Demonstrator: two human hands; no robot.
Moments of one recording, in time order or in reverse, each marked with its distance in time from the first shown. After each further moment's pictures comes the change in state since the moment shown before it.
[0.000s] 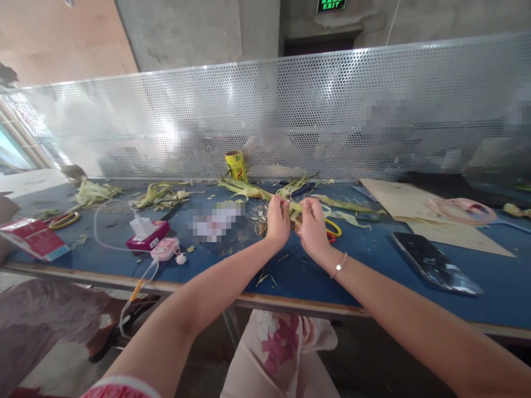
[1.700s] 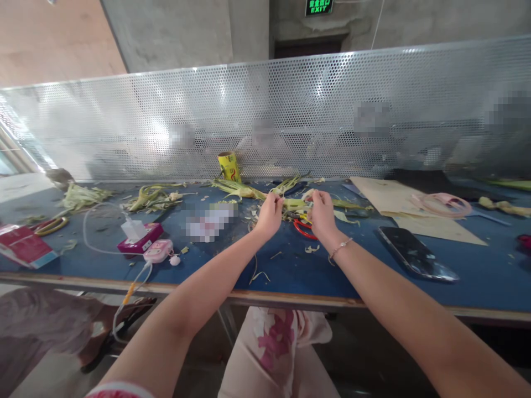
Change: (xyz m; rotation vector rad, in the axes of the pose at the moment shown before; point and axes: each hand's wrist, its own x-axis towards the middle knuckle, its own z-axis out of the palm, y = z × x) left_hand 0.017 0.006 -0.012 0.074 -0.238 0.012; right_hand 0.052 0.016 -0.039 -0.017 0.275 0.133
